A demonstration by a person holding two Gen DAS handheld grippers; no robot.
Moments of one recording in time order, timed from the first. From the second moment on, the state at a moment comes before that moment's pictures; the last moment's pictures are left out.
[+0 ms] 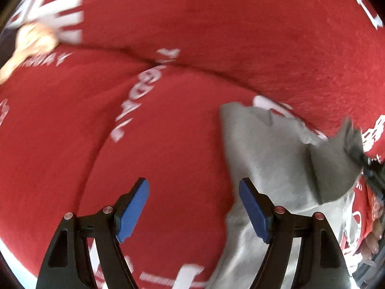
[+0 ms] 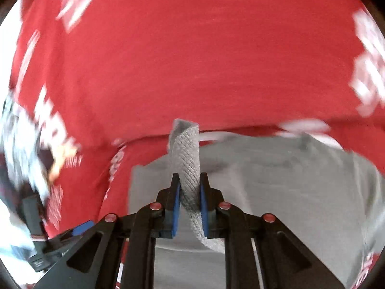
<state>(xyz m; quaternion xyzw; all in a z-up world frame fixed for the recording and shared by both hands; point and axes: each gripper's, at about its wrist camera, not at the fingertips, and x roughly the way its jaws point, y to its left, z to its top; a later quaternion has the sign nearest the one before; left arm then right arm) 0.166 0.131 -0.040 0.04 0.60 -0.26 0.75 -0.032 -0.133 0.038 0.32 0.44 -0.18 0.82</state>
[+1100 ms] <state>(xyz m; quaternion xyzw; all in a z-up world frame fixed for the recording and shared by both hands) 0.204 0.070 -0.069 0.09 0.65 -0.30 0.69 -0.173 -0.222 -0.034 0.57 0.40 -0.22 0.69</state>
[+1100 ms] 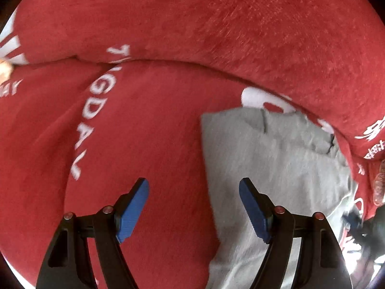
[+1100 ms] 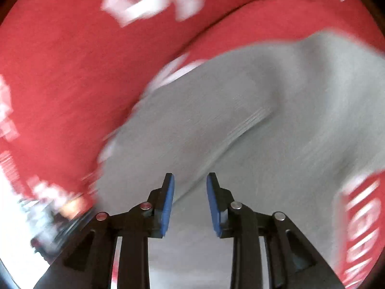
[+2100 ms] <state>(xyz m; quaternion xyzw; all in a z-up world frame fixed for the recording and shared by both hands) 0.188 0.094 -0.033 0.15 0.57 -0.30 0.75 -0.033 -0.050 -0.094 0.58 0.46 -0.06 0.67</state>
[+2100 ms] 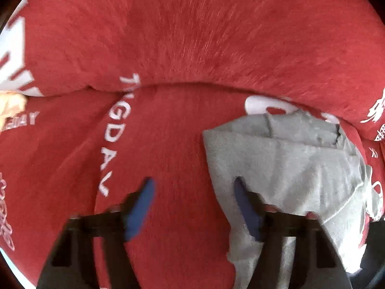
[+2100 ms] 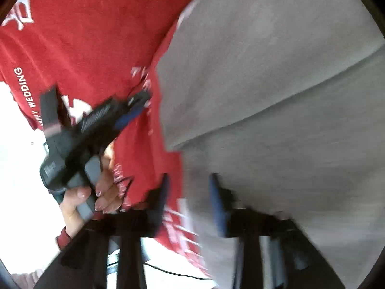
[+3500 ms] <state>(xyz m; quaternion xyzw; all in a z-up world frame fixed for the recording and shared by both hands) 0.203 0.042 -0.068 0.16 0.59 -0.33 0.72 -0.100 -0.090 -0.075 0.52 0.50 -0.14 0.68</state>
